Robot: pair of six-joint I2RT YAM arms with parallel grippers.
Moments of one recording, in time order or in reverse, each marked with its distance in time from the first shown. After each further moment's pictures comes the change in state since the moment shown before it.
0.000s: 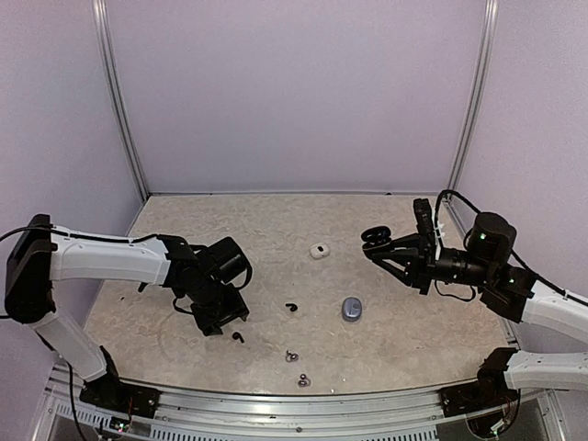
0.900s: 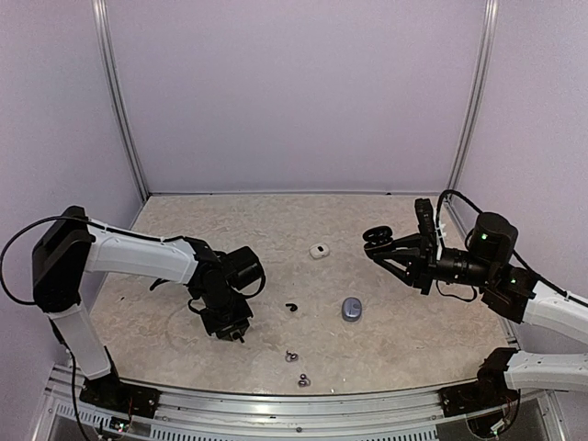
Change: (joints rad) left arm 0.000 0.183 0.073 -0.039 0.058 0.014; right arm -0.005 -0.014 0.000 -0.016 0.005 -0.004
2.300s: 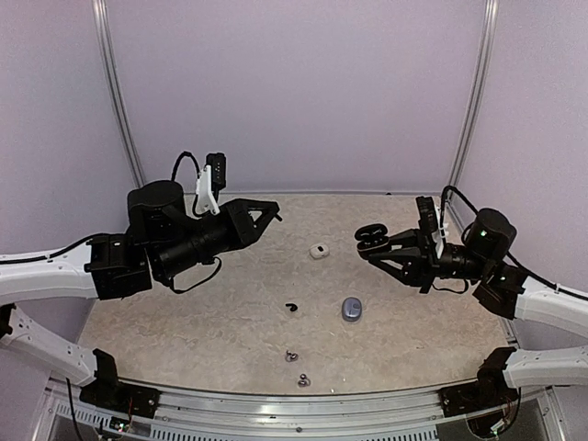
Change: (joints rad) left arm -0.199 -0.558 -0.065 0.864 -0.370 0.654; right arm 0.000 0.080 0.000 0.222 -0.195 0.008
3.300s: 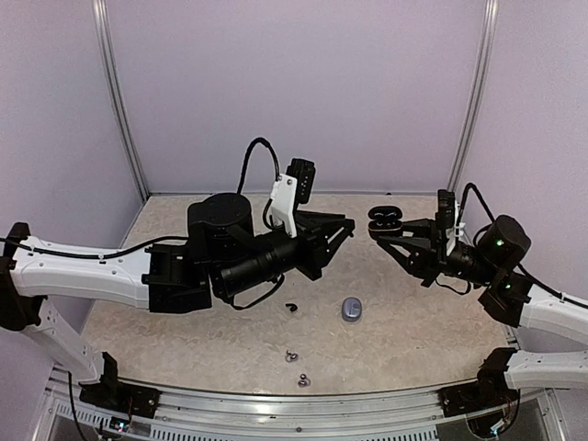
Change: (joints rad) left arm -0.201 0.301 0.193 0.227 0.027 0.452; right arm 0.042 -0.064 -0.036 0.144 0.156 -0.011
